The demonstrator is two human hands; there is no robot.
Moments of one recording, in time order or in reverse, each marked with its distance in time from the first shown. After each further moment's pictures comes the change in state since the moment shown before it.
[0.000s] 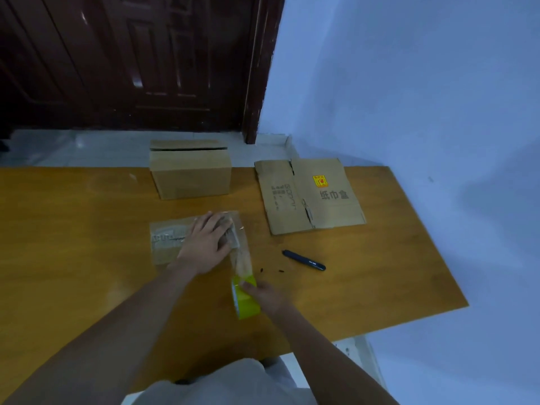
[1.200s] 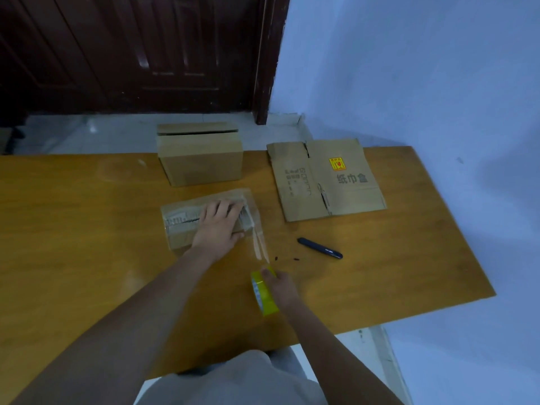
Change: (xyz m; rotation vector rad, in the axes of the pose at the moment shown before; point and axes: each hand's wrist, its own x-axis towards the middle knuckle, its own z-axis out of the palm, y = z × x) left_hand 0.011 0.006 0.003 0.218 0.084 -0.005; right_hand 0.030 0.025 0.007 -0.069 0.244 0.000
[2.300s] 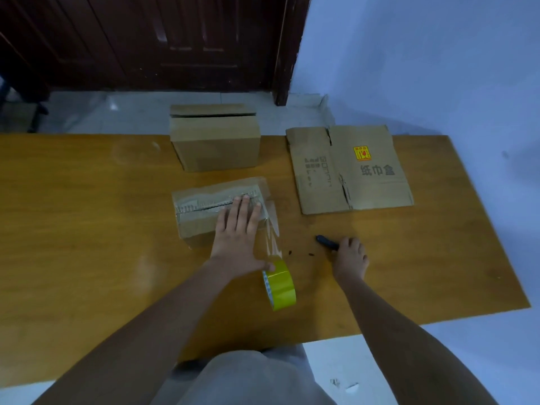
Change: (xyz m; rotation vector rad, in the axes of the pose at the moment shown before) left_hand -0.020 0.025 0.013 0.159 -0.284 -0.105; right_hand 0.079 0.027 -0.098 -0.984 0.395 0.073
